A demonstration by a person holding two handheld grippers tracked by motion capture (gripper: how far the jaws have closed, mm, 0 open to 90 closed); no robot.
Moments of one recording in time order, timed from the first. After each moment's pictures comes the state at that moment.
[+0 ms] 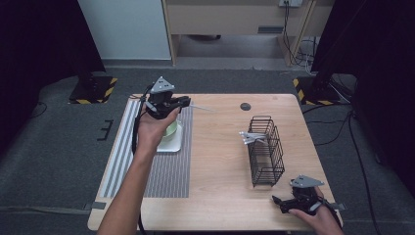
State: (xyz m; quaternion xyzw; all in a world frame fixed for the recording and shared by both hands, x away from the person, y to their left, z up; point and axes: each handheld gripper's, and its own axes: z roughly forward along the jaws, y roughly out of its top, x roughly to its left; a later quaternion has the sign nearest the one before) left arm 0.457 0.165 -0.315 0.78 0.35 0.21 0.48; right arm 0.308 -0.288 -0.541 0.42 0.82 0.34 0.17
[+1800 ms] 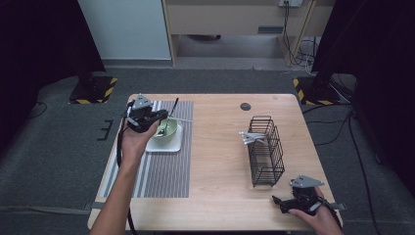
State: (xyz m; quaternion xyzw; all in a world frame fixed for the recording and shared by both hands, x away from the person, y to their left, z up) left arm 0.452 0.226 -0.373 0.76 0.41 0.23 0.45; right arm 0.308 -0.288 -0.541 0.42 0.82 0.34 0.17
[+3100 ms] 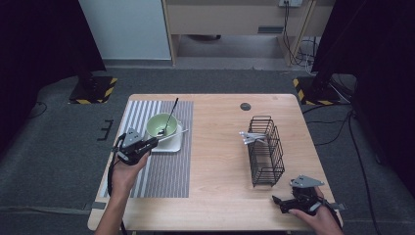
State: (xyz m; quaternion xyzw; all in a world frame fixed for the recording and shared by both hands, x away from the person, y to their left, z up) left arm 0.389 0.260 -0.447 0.77 0.40 0.24 0.43; right arm 0.308 -0.288 -0.541 0.42 0.82 0.34 0.17
